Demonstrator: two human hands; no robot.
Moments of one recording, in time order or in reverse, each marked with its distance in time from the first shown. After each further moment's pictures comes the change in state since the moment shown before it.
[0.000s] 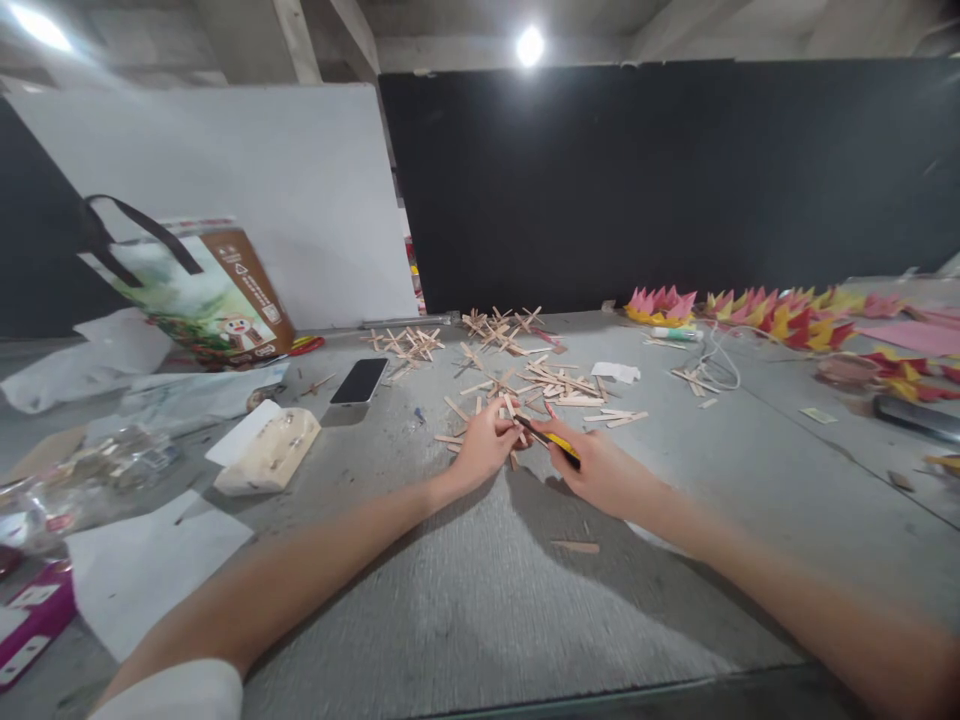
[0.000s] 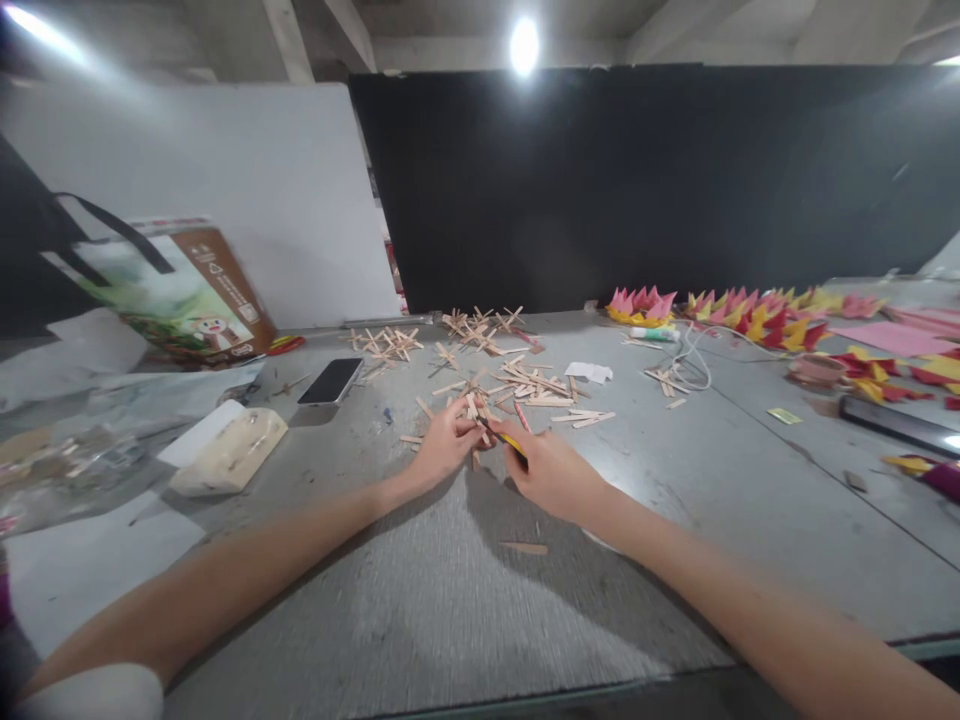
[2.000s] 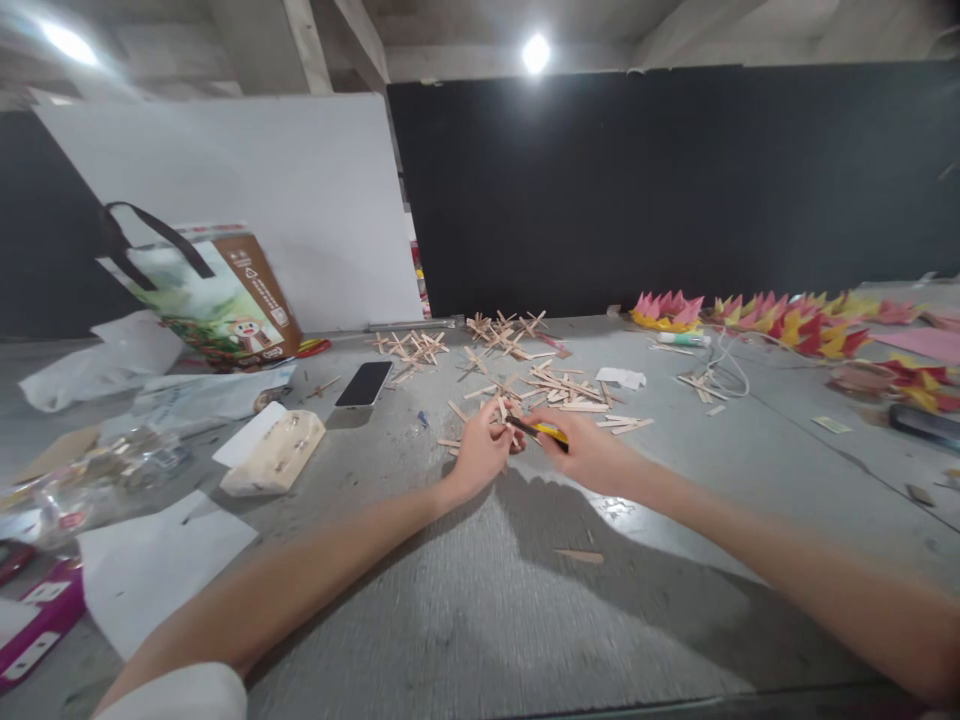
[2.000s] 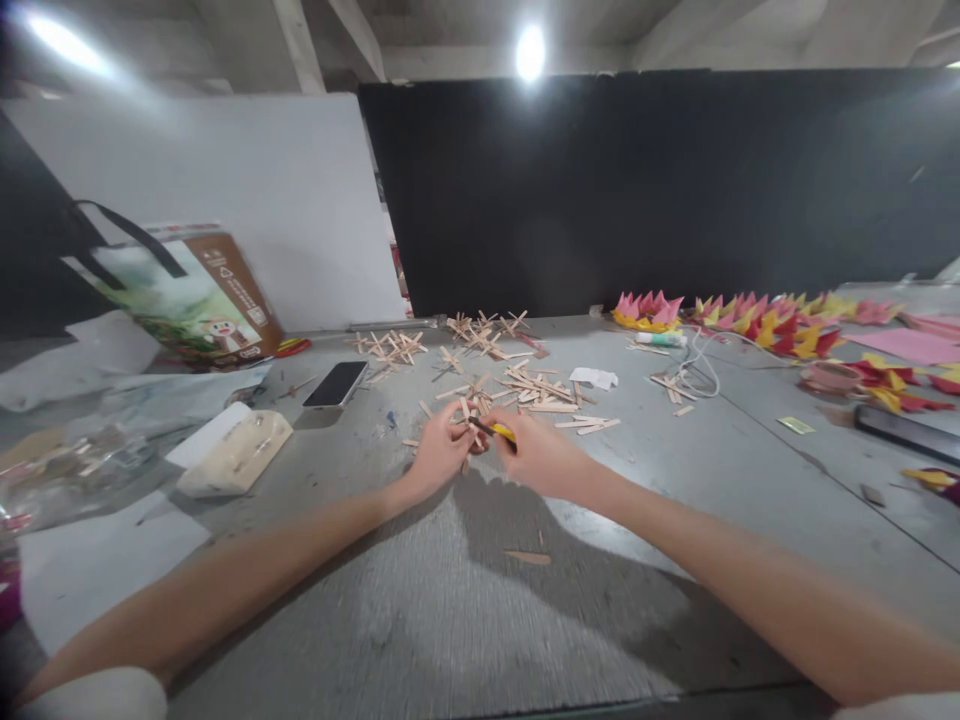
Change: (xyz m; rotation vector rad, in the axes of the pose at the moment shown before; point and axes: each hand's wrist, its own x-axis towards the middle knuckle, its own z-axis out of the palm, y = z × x) left_hand -0.005 0.007 0.000 -0.013 0.142 0.015; right_hand 0.034 -0.007 -0.008 0.083 -0.041 -0.043
